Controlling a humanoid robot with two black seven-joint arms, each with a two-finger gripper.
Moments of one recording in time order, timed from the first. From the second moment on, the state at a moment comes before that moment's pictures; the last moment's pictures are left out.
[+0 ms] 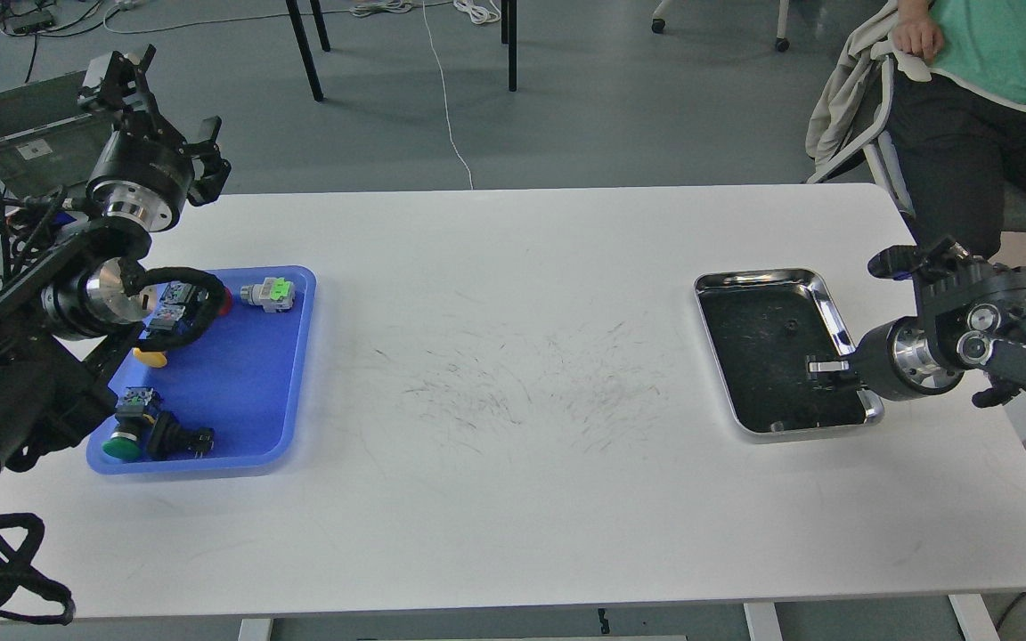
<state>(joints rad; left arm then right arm) -0.80 0.35 -0.86 -0.69 0.17 -0.08 -0.36 1.14 -0.72 -0.19 1.14 -0.99 0.47 -0.25</state>
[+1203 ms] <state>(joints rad) -0.86 0.43 -0.86 -0.70 0.17 -0.09 -0.25 1.09 -0.55 0.61 0.55 -0.26 0.40 -0.16</state>
